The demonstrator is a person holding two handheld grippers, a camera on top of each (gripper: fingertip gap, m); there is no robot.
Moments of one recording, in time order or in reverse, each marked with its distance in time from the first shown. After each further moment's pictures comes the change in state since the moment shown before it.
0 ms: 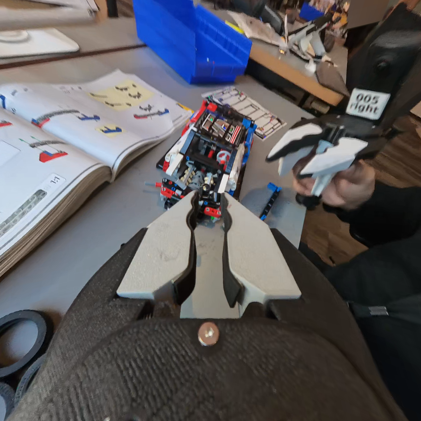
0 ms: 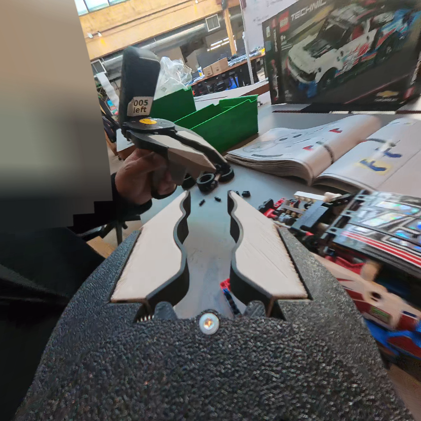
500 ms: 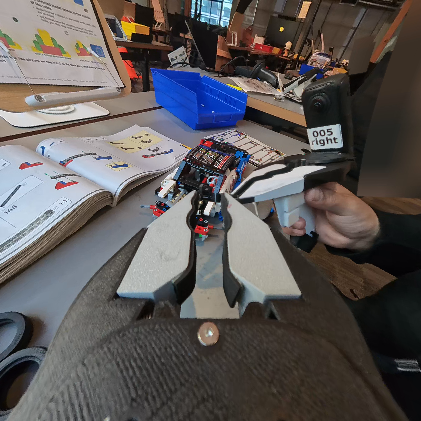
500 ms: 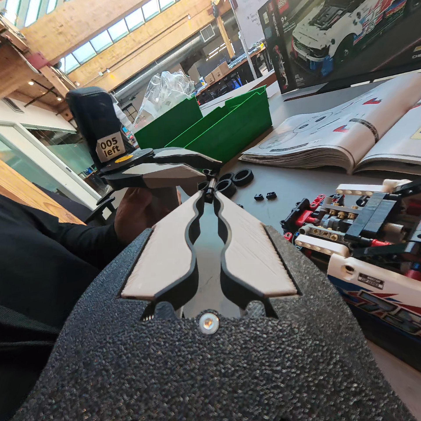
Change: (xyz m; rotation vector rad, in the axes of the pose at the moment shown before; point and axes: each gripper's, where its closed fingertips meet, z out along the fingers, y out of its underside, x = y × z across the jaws) left arm 0.030 -0.011 -0.011 0.213 -0.085 0.091; right arm -0.015 0.005 0.037 0.029 -0.022 0.191
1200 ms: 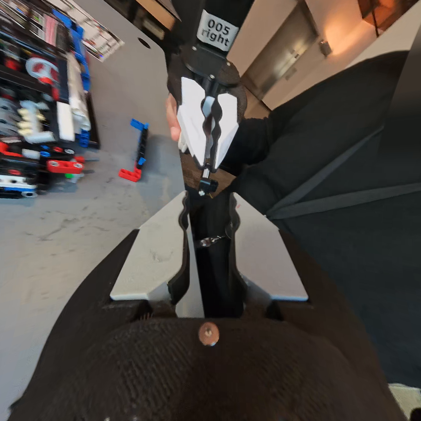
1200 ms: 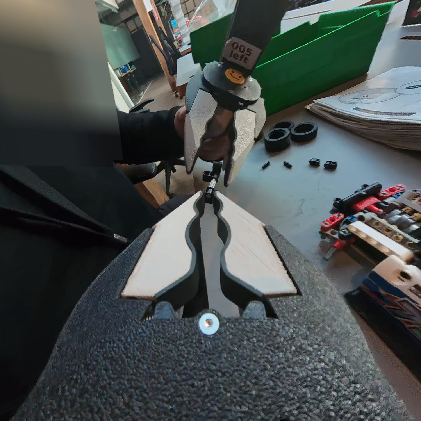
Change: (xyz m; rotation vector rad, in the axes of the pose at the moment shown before) left arm 0.061 0.054 -0.043 -0.424 0.838 -0.273; right arm -0.041 0.051 -0.025 -0.318 -0.261 -0.225
